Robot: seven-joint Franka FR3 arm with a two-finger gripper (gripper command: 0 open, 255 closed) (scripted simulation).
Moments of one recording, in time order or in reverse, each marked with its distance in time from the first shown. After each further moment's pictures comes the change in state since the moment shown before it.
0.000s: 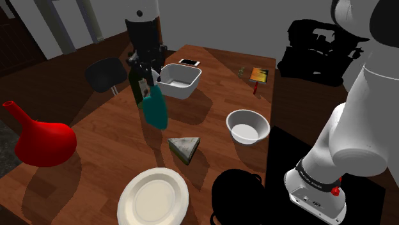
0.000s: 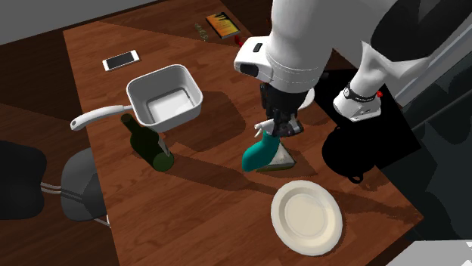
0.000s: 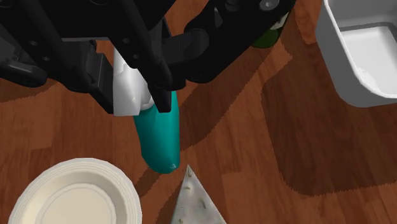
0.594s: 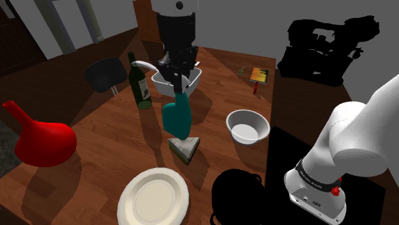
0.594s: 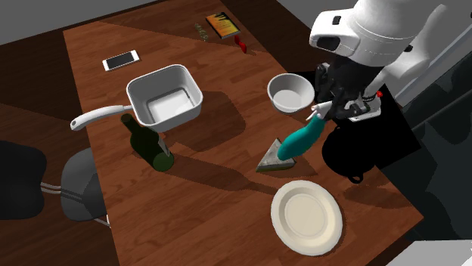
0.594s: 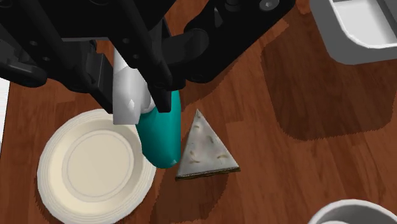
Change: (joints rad) arm 0.009 -0.356 0.005 -0.324 0.131 -0.007 0.001
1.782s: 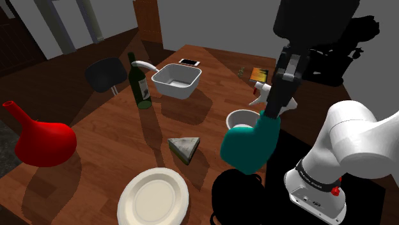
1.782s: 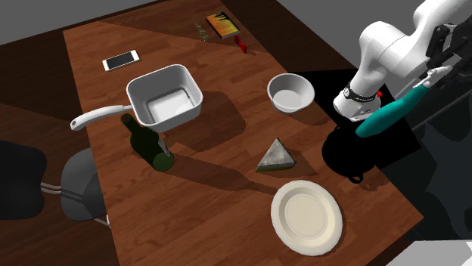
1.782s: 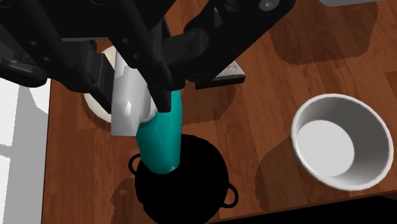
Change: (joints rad) arm 0.138 -0.543 0.007 -0.251 0.190 -0.261 0.114
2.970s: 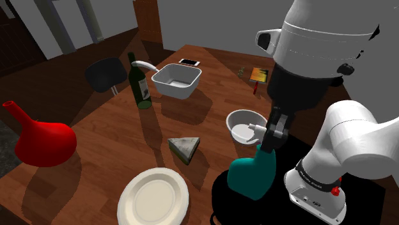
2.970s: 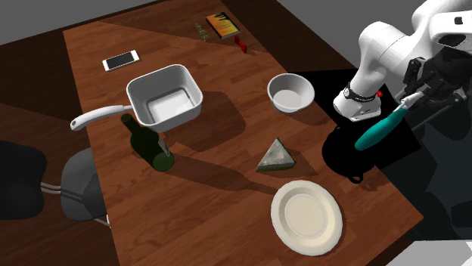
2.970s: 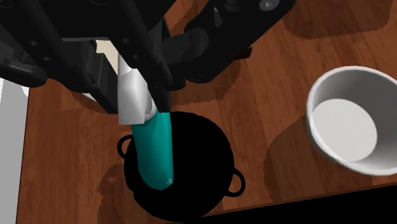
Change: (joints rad) arm 0.041 -0.126 0.042 -0.288 0.060 0.164 -0.008
